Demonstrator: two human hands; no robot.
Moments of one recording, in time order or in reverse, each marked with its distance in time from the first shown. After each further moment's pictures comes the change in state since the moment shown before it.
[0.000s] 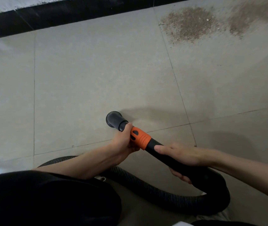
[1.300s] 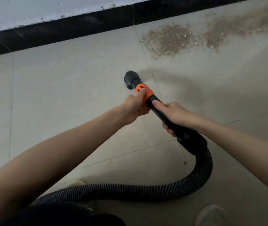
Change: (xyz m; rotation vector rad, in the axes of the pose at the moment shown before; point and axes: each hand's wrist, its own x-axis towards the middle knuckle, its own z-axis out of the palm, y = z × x) left_hand 0.054 0.120 0.112 0.211 -0.147 0.212; right_hand 0.018 -0.050 -0.111 0.214 0.674 -0.192
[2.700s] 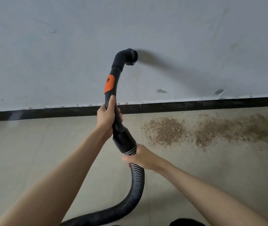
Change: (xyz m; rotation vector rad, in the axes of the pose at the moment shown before) left_hand -0.036 0.280 0.000 -0.422 0.415 0.553; right_hand 0.010 -0.207 -0.084 -0.158 -0.400 -0.439
